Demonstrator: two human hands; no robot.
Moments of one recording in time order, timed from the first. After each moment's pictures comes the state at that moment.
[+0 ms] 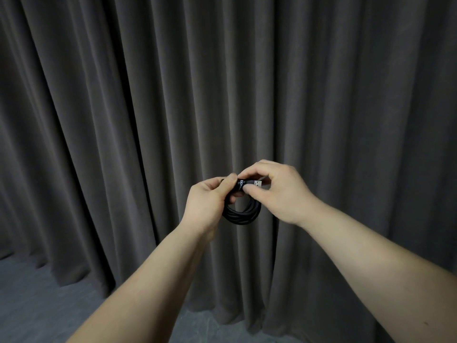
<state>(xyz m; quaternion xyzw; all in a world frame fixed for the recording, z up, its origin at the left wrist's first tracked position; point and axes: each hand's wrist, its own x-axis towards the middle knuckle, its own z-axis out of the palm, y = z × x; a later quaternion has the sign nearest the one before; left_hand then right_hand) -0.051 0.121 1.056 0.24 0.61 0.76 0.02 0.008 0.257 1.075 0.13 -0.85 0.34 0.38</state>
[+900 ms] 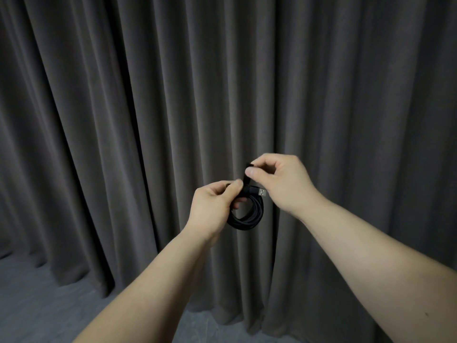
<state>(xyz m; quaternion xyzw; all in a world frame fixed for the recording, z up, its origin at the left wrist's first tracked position) -0.045 0.119 1.049 0.26 0.63 0.74 -0.01 0.010 0.249 1.086 0.06 -0.80 0.46 0.38</state>
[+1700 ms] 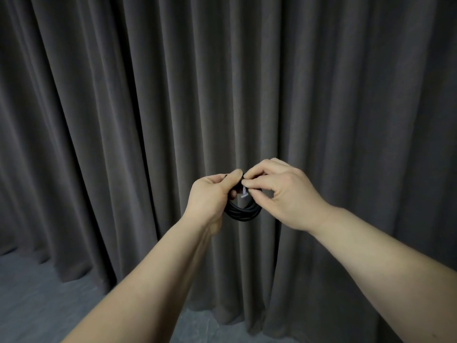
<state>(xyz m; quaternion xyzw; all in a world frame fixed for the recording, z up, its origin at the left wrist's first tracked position) -0.055 0.119 1.065 0.22 0.61 0.76 0.02 0.010 0.259 1.073 0.22 -0.85 0.12 0.47</state>
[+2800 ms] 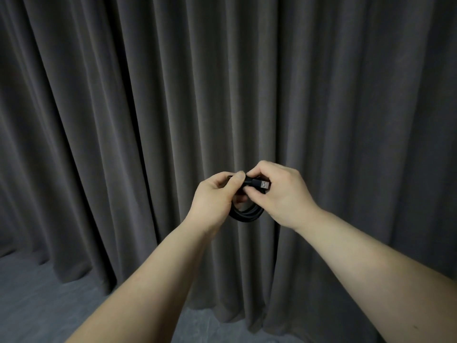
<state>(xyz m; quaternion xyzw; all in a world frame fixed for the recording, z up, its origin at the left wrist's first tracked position) -0.055 0.124 1.057 0.27 0.63 0.73 0.02 -0.003 0.259 1.062 0.10 -0.85 0.26 0.46</state>
